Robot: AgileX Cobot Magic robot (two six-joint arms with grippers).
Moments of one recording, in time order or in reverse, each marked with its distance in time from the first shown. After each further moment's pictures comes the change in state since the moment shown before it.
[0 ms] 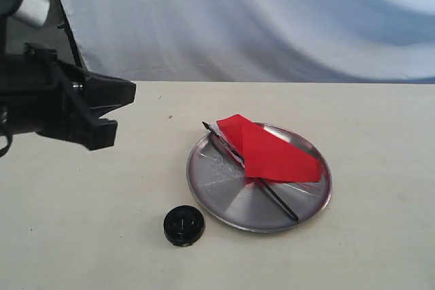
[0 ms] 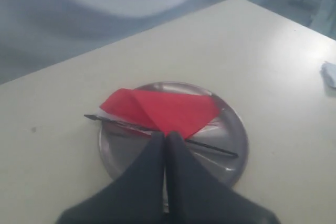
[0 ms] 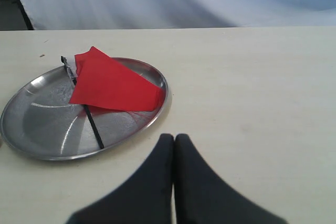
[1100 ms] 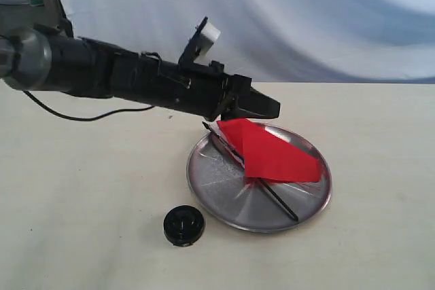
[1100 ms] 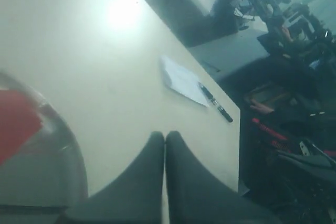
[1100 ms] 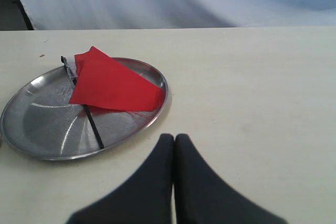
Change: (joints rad) left arm 0.000 0.901 -0.648 -0.303 0.668 -0.033; right arm 0.000 0.000 0.000 0.000 0.000 0.000
